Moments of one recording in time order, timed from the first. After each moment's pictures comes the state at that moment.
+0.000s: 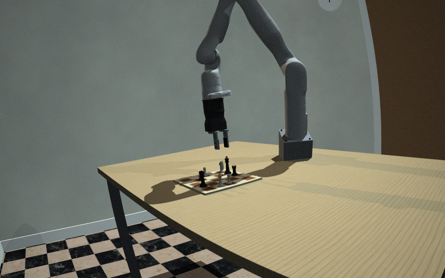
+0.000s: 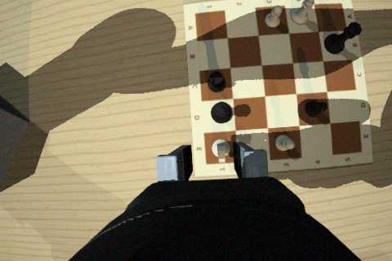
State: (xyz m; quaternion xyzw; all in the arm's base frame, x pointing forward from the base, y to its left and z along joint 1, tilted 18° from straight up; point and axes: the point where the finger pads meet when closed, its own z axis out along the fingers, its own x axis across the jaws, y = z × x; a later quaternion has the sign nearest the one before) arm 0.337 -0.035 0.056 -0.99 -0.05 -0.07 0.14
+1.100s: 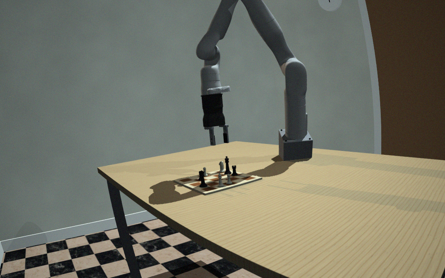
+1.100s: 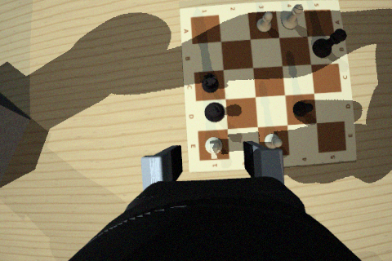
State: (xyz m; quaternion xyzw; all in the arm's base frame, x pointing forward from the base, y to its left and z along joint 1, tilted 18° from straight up) arm 0.341 -0.040 0.073 -0.99 -0.05 -0.08 0.13
